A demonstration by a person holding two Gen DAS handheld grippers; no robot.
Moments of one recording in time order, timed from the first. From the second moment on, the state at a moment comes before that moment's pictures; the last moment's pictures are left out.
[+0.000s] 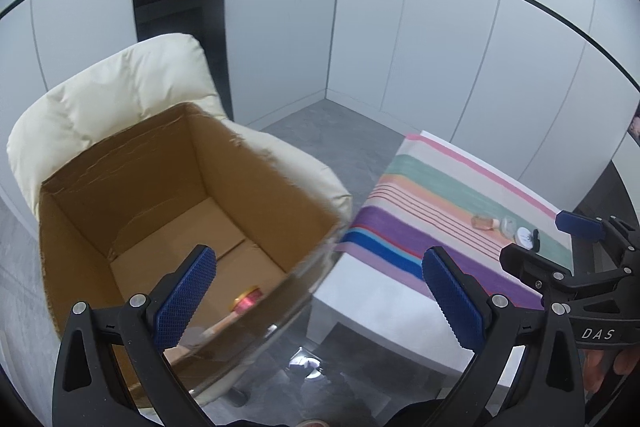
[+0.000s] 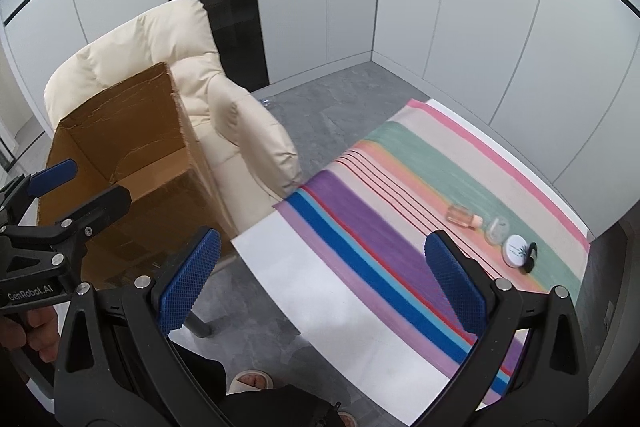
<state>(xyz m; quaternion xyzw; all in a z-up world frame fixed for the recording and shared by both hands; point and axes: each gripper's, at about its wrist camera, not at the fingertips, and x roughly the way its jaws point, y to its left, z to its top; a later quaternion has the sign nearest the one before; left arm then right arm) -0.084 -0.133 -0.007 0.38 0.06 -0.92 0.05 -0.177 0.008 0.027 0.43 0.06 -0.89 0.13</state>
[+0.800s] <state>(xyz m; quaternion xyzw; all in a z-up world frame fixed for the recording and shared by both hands) -0.110 -0.047 -0.010 0.39 0.03 -0.92 -0.03 -0.155 0.115 0.025 0.43 0.02 -0.90 0.04</state>
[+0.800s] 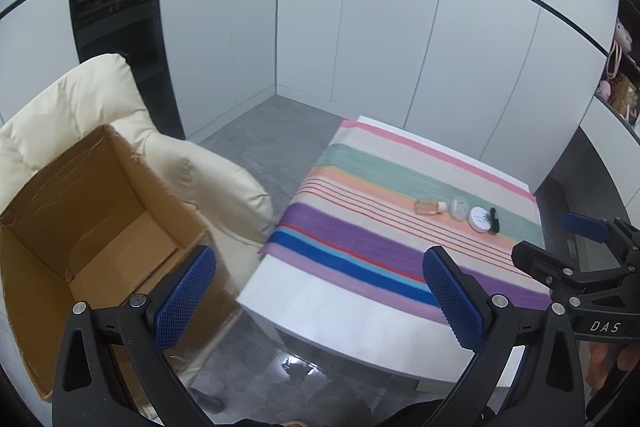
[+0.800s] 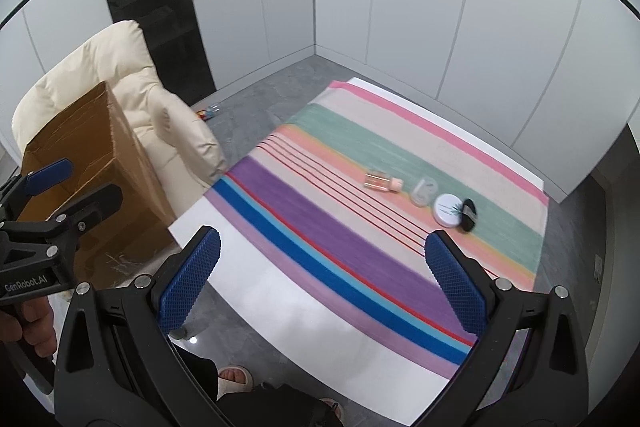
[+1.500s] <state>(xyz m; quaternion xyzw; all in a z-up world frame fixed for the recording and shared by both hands) -0.122 0.043 -0.015 0.40 0.00 -0.91 -0.10 -0.121 0.209 0.021 0.44 -0.02 -0.90 -0.04</state>
